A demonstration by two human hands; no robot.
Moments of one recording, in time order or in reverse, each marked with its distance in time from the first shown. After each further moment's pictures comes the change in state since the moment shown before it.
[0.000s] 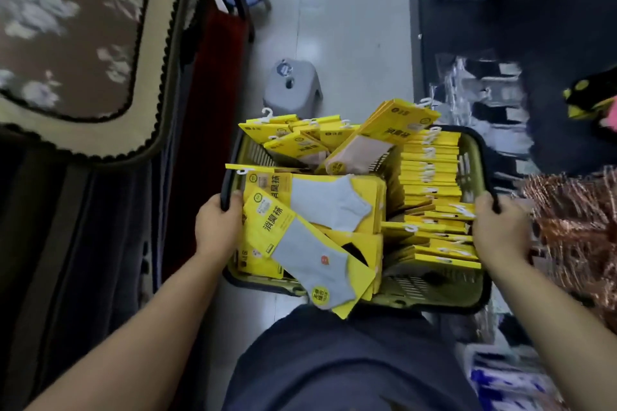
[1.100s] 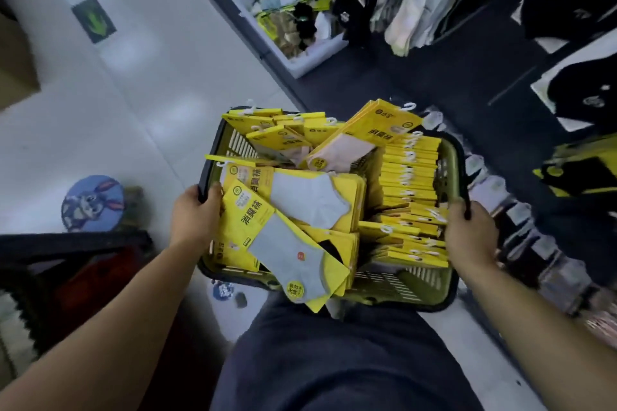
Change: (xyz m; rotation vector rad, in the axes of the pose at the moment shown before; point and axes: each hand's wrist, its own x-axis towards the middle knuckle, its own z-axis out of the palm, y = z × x) left_hand 0.562 0.598 0.344 0.371 -0.483 0.422; right_hand 0.512 -0.244 0.139 0.133 0.315 0.630
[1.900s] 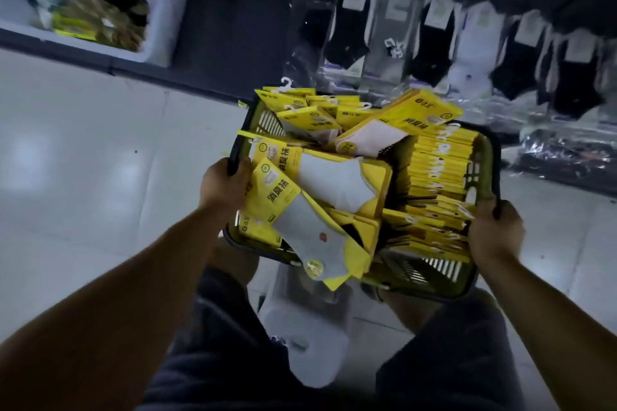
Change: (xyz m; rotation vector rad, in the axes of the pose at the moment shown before) left_hand 0.182 0.026 0.257 0.494 -0.516 0.415; right_hand -0.029 0.187 0.177 0.122 0.282 0.695
